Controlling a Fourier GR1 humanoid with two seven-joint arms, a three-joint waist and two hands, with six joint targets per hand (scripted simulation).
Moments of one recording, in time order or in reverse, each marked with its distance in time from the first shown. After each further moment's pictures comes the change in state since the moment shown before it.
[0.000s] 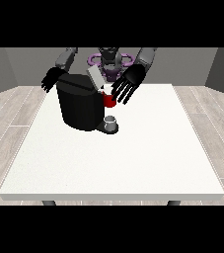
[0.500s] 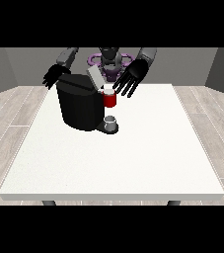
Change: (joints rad) left arm 0.047 -0.032 -0.005 -0.009 -0.018 0.004 0.011; right arm 0.053 0.007 0.006 0.003 -0.015 0.011 -0.014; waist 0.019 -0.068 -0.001
